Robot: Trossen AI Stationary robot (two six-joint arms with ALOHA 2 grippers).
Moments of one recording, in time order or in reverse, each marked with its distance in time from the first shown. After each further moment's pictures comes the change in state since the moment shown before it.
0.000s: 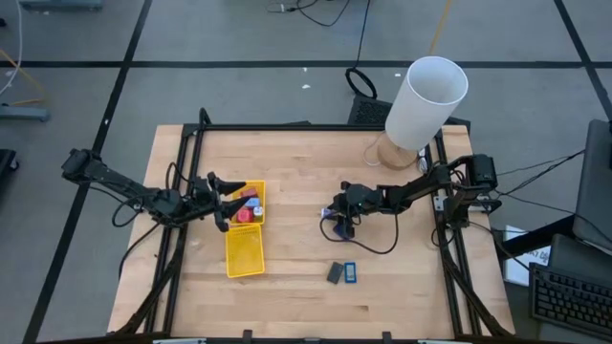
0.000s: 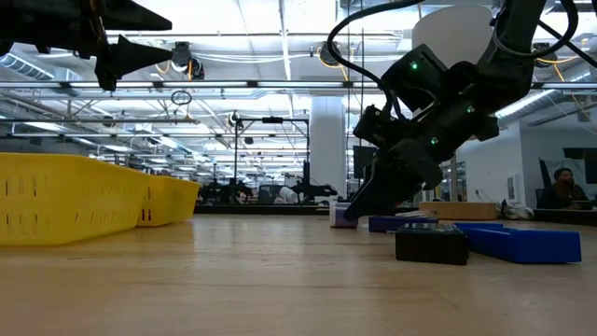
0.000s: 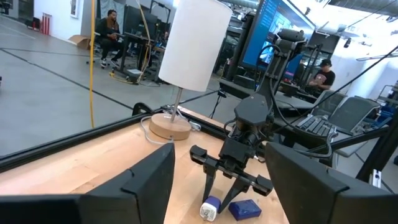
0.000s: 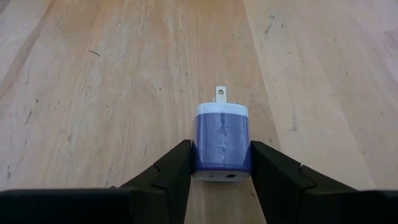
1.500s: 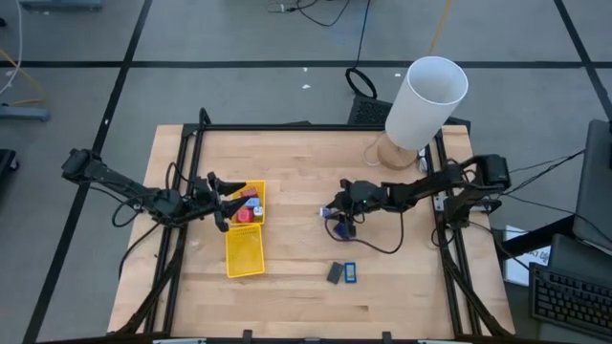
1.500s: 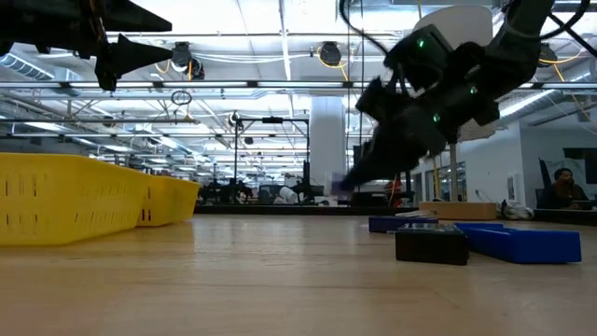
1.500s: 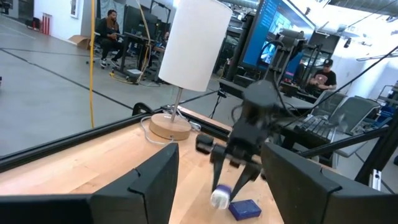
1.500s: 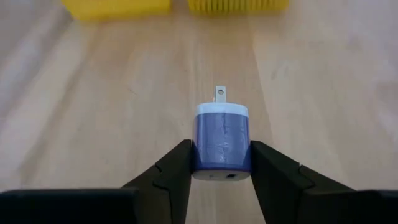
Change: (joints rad) left arm 0.000 0.000 0.000 -0.001 0.000 0.000; right arm 0.008 -0.111 0.000 -0.013 -0.046 -0.028
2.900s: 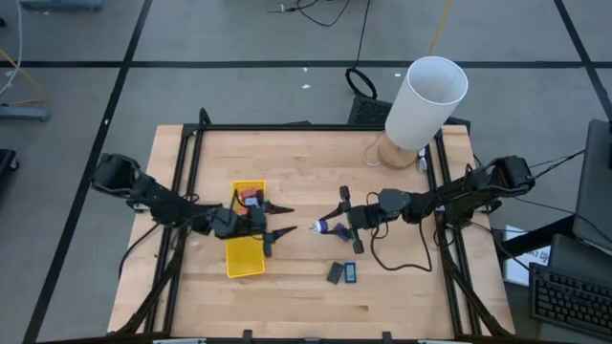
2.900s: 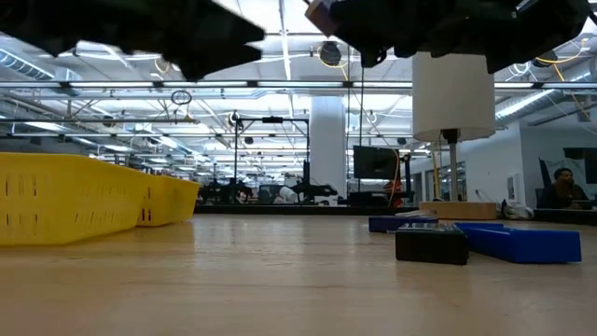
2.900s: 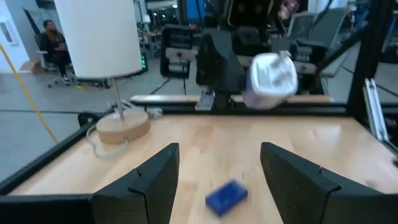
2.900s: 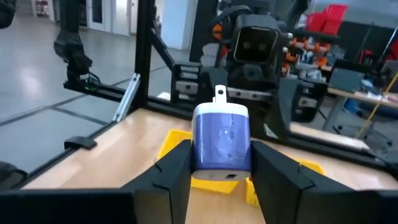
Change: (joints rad) left arm 0.063 0.822 0.316 0.369 0.244 0.278; right arm 0.205 -0.176 0.000 0.383 0.004 -0.149
